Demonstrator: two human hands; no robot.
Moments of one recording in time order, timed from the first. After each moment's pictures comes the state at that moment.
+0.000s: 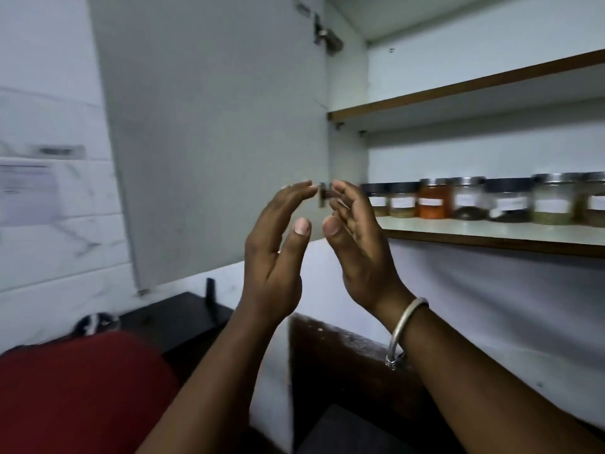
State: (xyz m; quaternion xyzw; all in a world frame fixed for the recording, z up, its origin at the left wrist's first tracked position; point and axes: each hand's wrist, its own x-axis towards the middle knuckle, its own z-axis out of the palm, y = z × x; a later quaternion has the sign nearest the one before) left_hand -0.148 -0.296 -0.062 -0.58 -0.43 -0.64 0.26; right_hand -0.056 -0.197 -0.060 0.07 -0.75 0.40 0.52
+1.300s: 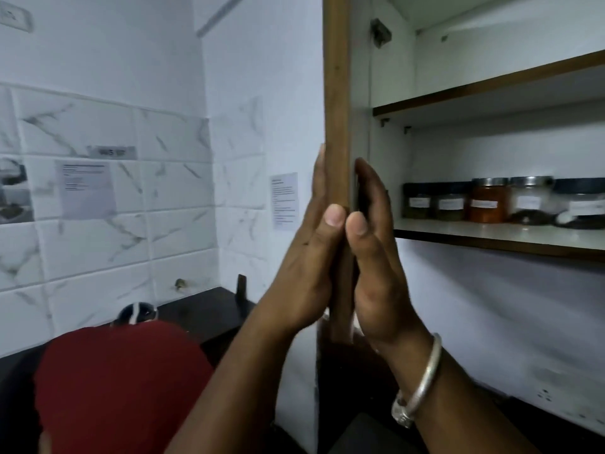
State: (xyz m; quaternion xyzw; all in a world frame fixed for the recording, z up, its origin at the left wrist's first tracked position) left_hand -0.142 -0.324 -0.050 -0.62 -0.47 -0.61 0.10; right_hand -0.082 -0.251 -0.061 0.23 -0.63 0.54 0.51
